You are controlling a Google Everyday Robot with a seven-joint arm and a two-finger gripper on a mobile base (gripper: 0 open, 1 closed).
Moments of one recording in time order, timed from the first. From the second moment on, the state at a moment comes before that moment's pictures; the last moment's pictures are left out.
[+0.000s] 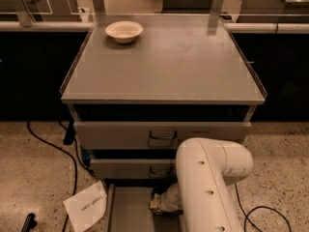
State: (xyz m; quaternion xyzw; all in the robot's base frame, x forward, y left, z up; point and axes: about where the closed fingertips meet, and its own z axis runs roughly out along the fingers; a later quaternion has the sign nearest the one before) arm 0.528 -0.030 0.120 0.01 0.98 0.19 0.09
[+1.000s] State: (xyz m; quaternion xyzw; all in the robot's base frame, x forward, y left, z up) arm 0.484 -0.043 0.182 -0.04 0.95 0.31 0.10
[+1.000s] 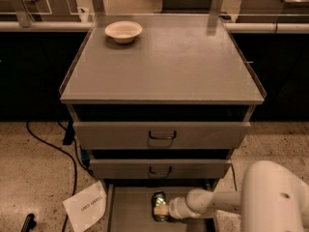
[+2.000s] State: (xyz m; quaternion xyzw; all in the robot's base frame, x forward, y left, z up) arm 0.445 -0.102 0.248 -0.05 0.91 0.39 0.13
